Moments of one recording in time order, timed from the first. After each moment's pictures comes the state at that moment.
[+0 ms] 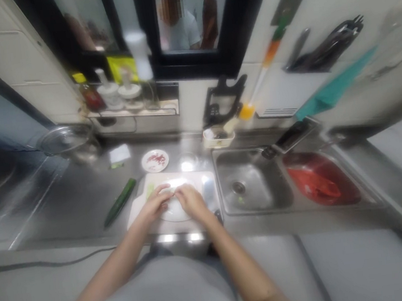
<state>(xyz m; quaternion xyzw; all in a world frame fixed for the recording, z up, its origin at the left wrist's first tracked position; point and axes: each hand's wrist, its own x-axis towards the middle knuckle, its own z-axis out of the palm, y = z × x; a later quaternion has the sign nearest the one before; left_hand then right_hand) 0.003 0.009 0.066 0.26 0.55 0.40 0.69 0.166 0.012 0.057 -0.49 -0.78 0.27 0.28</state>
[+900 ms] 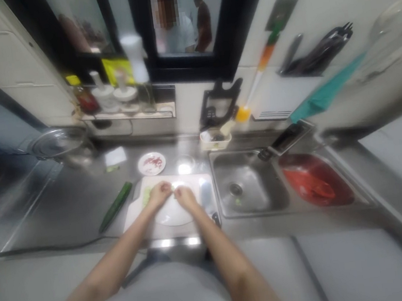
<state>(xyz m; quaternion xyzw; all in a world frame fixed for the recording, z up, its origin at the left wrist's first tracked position) 0.006 0.068 -0.014 0.55 0.64 0.32 0.42 0.155 0.054 -0.008 -0.61 -0.71 0.32 0.17</state>
